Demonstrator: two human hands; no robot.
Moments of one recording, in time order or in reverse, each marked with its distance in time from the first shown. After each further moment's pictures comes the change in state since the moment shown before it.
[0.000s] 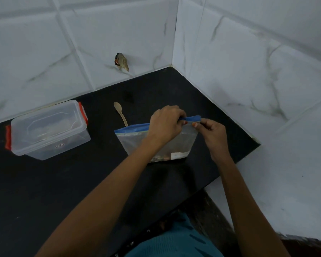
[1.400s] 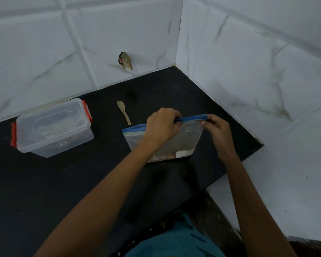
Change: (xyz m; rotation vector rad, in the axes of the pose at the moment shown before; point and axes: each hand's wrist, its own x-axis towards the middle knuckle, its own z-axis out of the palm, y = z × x) left_hand -0.013 -0.007 -0.010 -0.056 -0.026 -0.115; right_hand 0.002 -0.006 -0.005 -0.062 -0.046 -0.042
